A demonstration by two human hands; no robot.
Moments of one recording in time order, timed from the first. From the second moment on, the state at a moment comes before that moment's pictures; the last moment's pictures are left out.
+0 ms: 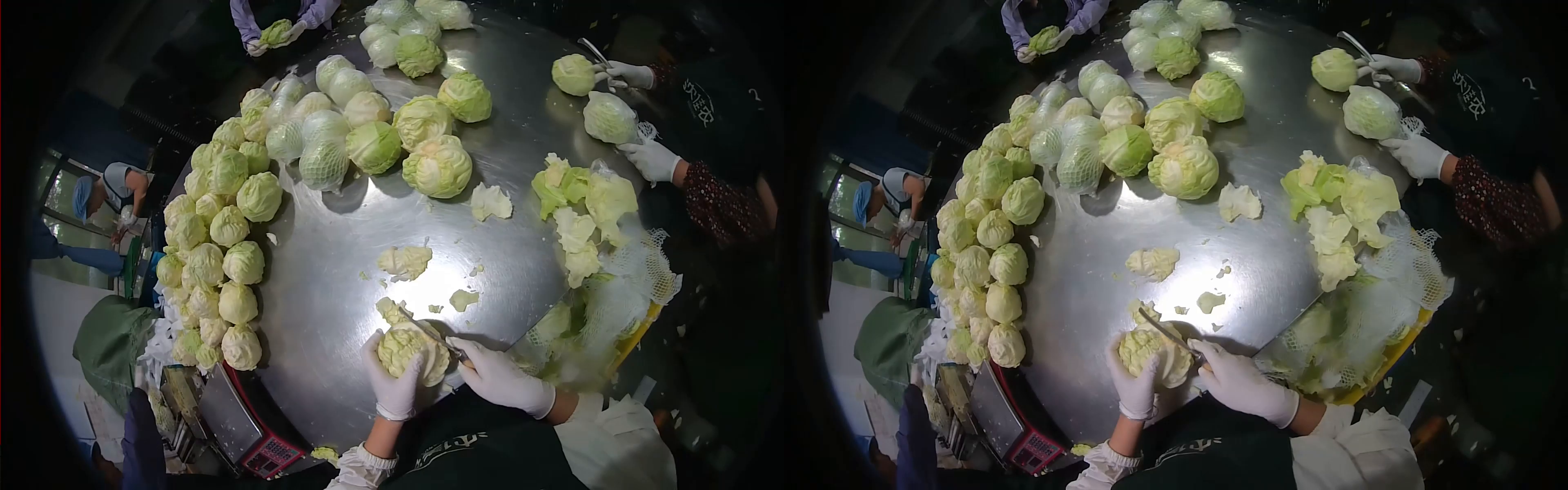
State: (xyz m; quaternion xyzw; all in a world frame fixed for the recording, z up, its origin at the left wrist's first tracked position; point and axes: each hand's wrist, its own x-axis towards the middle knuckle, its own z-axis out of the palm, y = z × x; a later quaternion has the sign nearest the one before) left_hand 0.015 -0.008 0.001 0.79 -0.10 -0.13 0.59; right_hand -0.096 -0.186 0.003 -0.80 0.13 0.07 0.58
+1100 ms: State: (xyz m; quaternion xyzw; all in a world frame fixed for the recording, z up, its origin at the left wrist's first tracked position) left_hand 0.064 0.050 -0.012 0.68 -0.20 -0.27 0.66; right_hand -0.060 -0.201 -0.015 -0.84 0.16 0.14 0.51
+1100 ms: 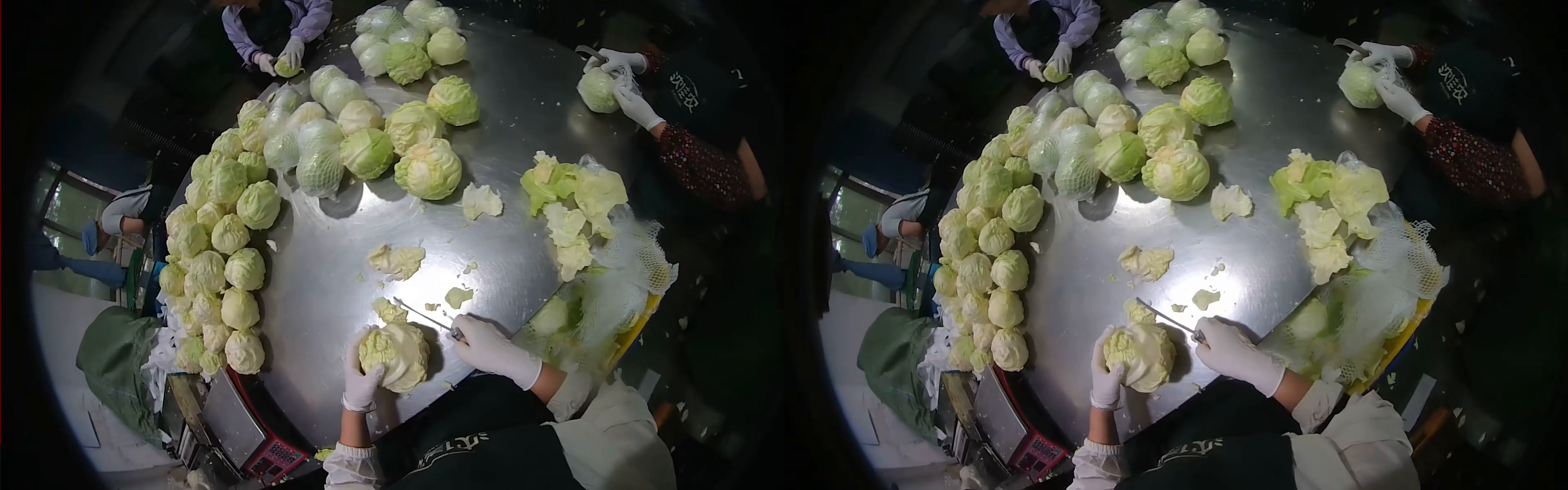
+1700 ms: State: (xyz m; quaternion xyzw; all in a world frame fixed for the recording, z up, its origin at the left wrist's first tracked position) left_hand 0.037 0.026 0.001 0.77 -0.04 -0.12 0.62; right_hand 0.005 -0.177 0.016 -0.89 -0.05 0.13 0.43
